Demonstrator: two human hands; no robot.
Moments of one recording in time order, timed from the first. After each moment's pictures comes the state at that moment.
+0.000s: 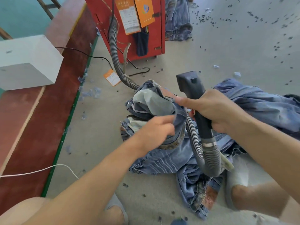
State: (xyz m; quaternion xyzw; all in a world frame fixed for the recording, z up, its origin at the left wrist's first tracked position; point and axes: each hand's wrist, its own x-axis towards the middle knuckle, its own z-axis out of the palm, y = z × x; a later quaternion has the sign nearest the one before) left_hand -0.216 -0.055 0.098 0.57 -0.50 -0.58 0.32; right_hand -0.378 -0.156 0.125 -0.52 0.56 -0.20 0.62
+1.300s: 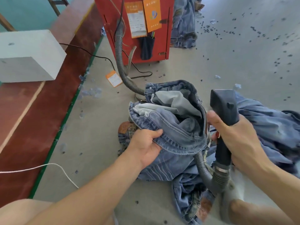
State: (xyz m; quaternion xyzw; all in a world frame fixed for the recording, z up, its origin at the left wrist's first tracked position) left_hand -0.215 -0.056 0.054 0.45 0.02 -0.67 0.59; right_hand -0.432 -0.128 0.093 -0.54 0.60 -0.33 0.49
